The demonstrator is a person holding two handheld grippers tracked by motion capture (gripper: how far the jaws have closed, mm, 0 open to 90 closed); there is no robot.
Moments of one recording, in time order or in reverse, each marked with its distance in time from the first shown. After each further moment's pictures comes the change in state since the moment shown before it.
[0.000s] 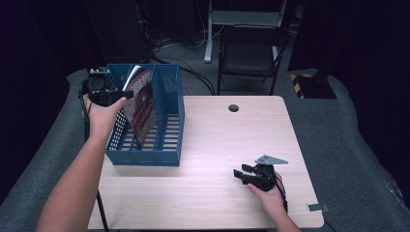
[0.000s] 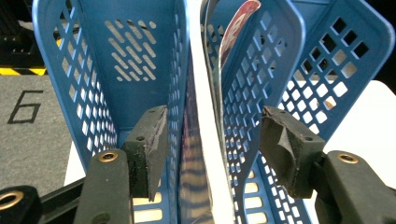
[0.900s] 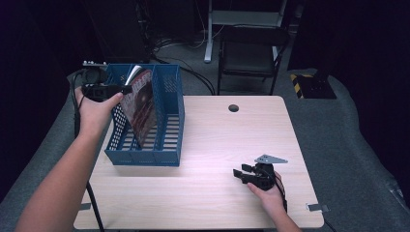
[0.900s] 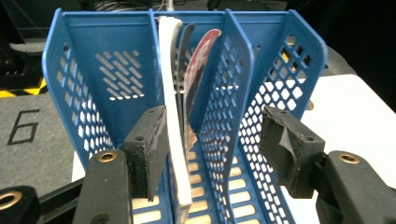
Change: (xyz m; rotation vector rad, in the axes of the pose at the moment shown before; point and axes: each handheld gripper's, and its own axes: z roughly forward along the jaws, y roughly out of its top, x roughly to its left) left arm -0.014 0.018 -0.034 -0.012 -0.047 0.079; right arm -0.004 0.000 0.004 0.008 0.011 0.013
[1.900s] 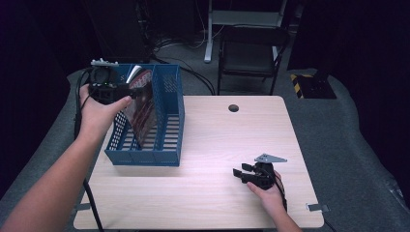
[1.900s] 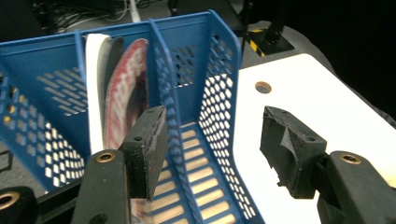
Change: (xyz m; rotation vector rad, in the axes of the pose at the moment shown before) left arm -0.047 0.005 -0.027 0.021 -0.117 0.148; right arm -0.001 0.002 0.002 0.001 -0.007 0.002
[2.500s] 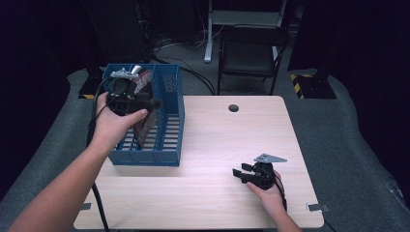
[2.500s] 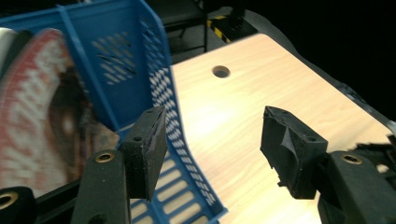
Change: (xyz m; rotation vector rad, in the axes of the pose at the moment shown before) left arm -0.043 -0.013 0.010 0.037 -0.134 0.095; right arm 0.001 0.001 -0.001 0.003 0.007 -0.008
